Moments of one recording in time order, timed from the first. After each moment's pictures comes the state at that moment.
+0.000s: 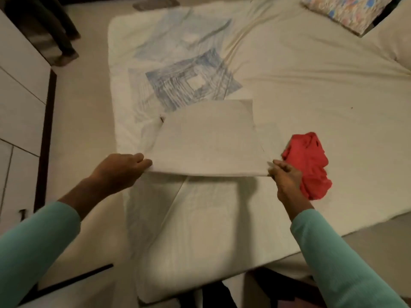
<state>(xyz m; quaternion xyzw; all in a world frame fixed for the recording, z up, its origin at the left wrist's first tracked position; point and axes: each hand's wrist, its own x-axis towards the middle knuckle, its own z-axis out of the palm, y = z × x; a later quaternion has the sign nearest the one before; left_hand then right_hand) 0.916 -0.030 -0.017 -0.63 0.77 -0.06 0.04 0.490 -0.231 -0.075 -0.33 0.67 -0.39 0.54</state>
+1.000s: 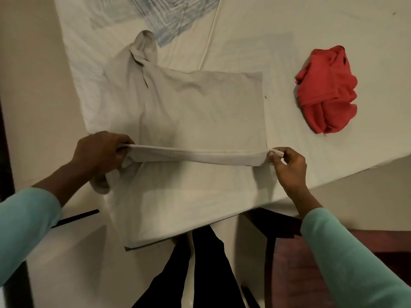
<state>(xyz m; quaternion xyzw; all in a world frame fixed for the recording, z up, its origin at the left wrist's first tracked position) 0.853 0.050 -0.192 -0.80 0.57 0.18 0.07 0.393 -0.102 -0.236 -0.57 0.68 -0.21 0.41</state>
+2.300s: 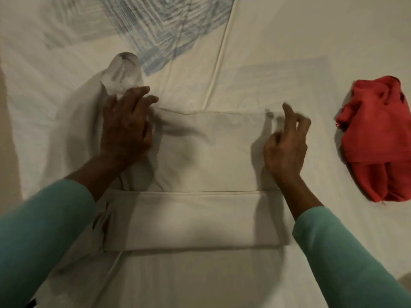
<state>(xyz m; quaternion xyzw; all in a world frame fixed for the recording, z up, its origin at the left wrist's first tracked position) 0.888 -0.190 -0.328 -0.76 0.62 -0.02 -0.20 0.563 -0.300 -0.316 -0.71 0.65 -0.23 0.16</state>
